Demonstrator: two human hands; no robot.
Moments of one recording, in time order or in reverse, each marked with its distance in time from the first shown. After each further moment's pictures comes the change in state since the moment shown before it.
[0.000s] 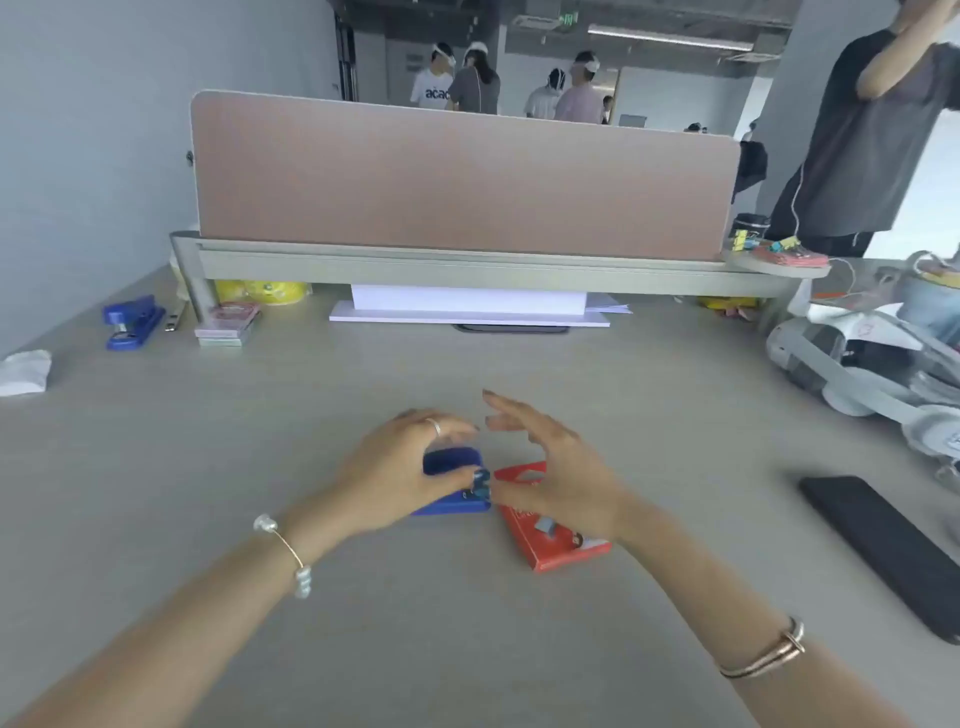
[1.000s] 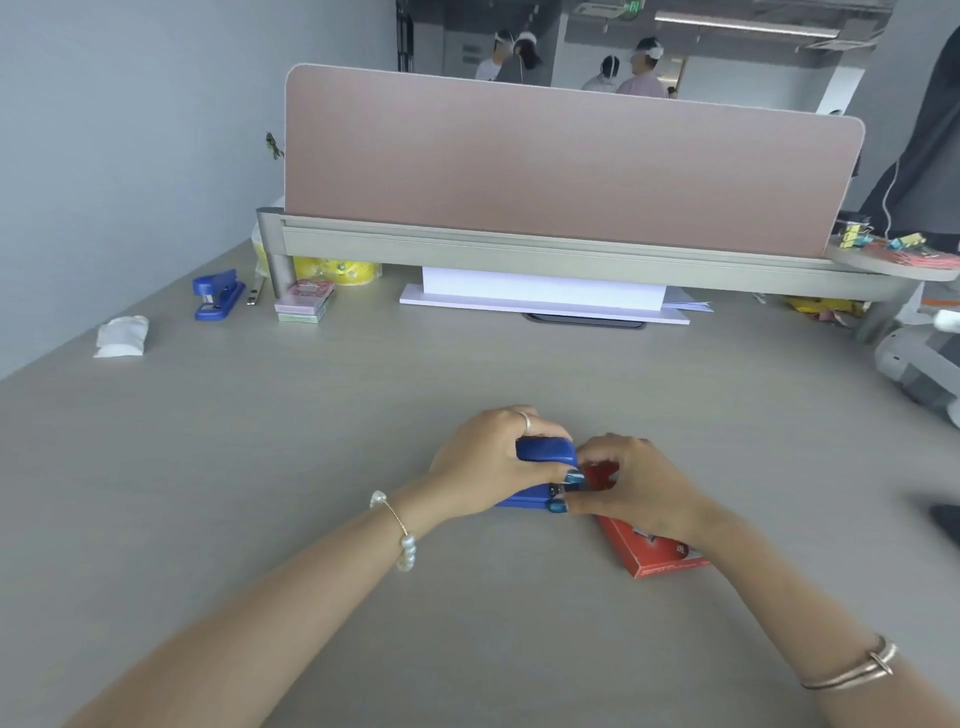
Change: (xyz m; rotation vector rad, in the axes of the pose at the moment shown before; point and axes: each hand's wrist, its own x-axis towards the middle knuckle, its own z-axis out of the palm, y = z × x) left_hand 0.004 -0.020 0.018 -0.265 -0.011 -0.008; right_hand 0.018 0.015 0.024 -0.135 -0.089 0.074
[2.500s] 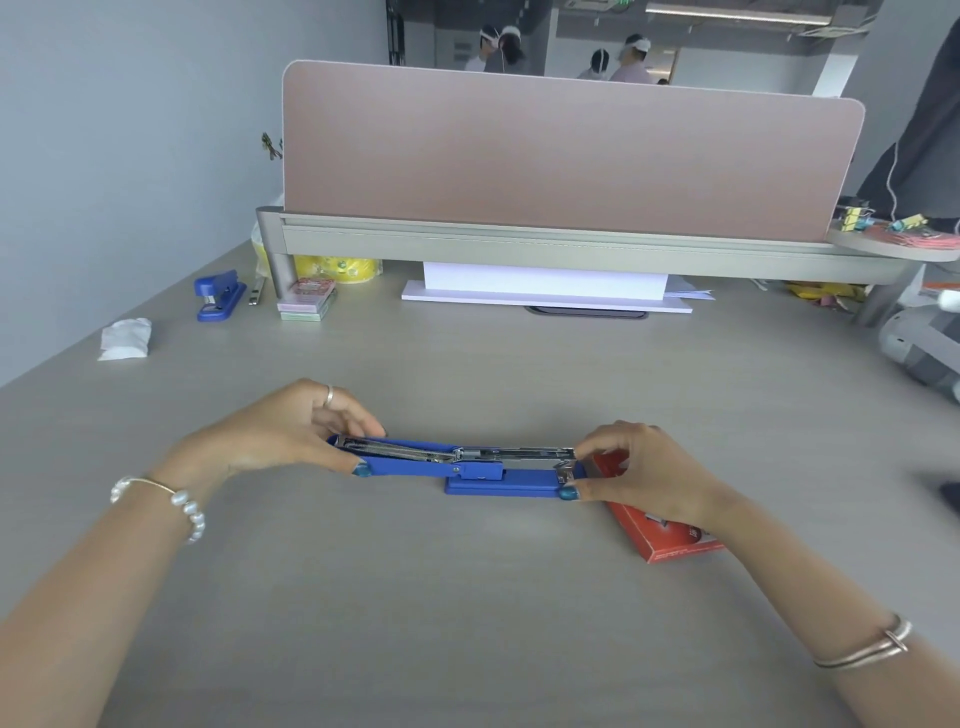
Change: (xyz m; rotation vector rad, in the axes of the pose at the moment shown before) left_hand -0.061 -0.083 -0.134 -0.162 -0.162 -0.235; right_hand 0.000 0.000 -0.001 -0.036 -0.025 0.006
